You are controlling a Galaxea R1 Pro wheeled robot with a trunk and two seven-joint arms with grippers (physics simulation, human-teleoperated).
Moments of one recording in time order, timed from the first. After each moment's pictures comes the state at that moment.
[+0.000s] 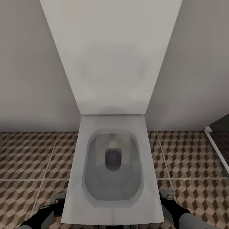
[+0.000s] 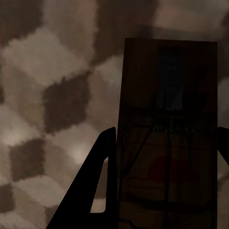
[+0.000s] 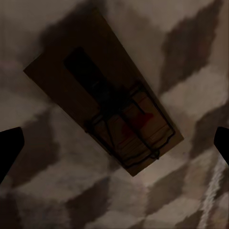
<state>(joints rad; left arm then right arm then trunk) -0.53 0.17 -0.13 -0.25 0.29 0.12 0.11 -0.63 -0.05 -0.01 -0.15 0.01 0.16 -0.17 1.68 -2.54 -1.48</state>
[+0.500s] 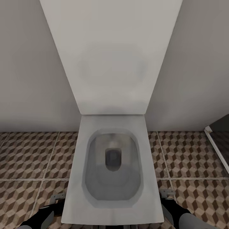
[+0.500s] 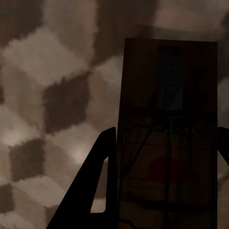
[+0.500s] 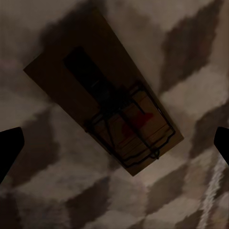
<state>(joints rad) -0.53 0.17 -0.13 -0.25 0.29 0.12 0.11 -0.63 -0.05 -0.01 -0.15 0.01 0.16 -0.17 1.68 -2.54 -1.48</state>
